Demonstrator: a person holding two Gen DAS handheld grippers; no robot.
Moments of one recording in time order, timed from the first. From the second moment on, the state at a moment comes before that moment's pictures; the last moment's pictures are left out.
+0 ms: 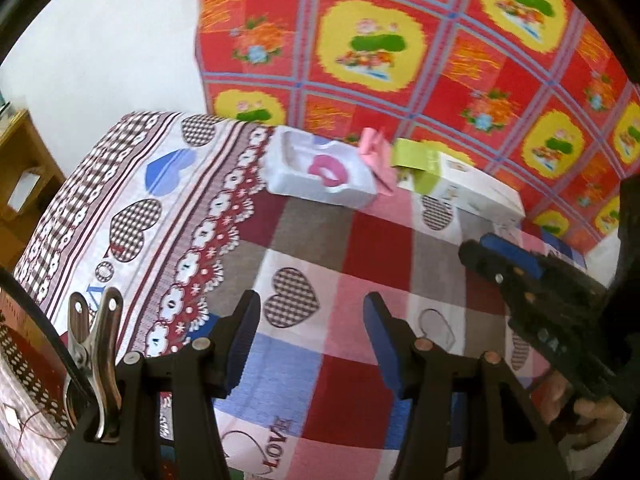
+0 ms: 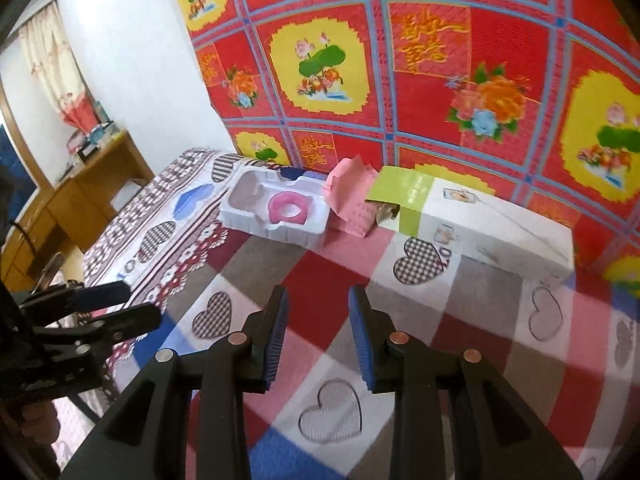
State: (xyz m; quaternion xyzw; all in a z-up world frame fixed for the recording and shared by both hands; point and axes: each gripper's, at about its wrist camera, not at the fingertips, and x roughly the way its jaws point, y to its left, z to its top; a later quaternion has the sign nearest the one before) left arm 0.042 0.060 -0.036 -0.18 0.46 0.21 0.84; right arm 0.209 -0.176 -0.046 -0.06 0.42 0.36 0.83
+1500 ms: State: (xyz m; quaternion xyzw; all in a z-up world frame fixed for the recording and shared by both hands) left arm 0.048 0.174 -0.076 -0.21 0.49 0.21 0.82; right arm 0.281 -0.100 -0.105 -0.15 0.49 0.45 0.73
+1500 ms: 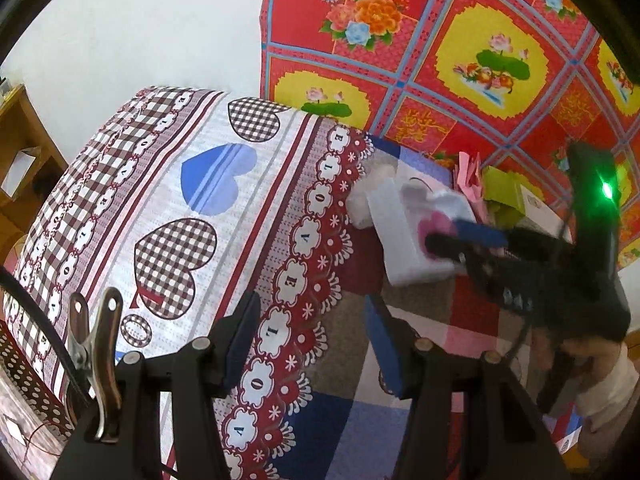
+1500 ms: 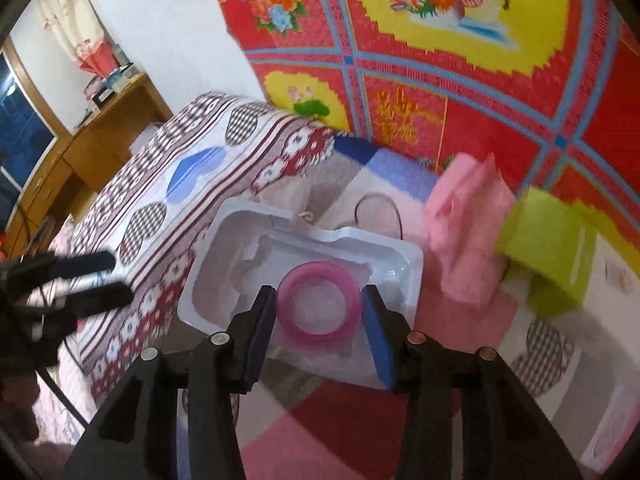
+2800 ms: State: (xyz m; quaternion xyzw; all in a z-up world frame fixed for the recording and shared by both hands) left arm 0.157 0.137 -0.124 -0.21 0.52 0.09 0.82; right arm 0.243 -0.199 -0.097 -0.10 0.52 0.40 0.75
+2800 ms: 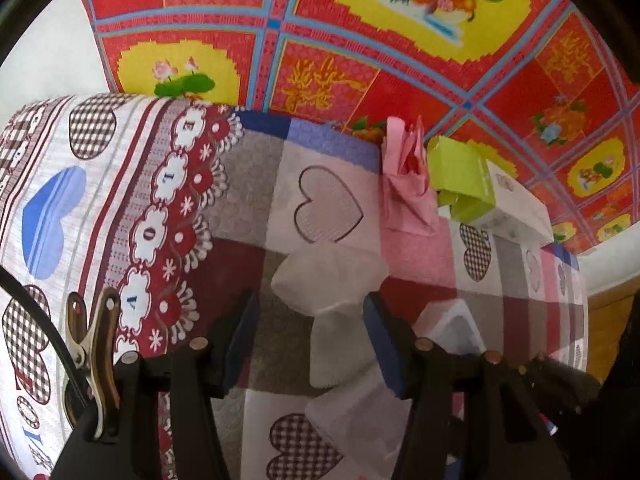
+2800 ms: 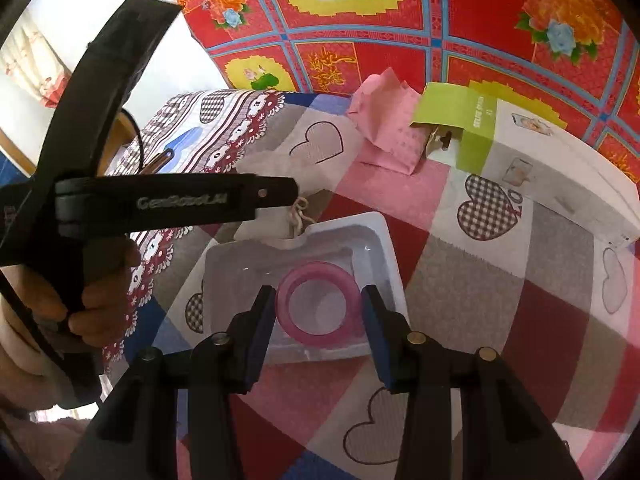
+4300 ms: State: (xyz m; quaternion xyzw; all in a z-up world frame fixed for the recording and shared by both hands) left arm 0.084 0.120 -0.038 -0.17 0.48 0.09 0.86; right arm 0.197 -0.288 -0.045 -0.01 0.48 0.36 0.80
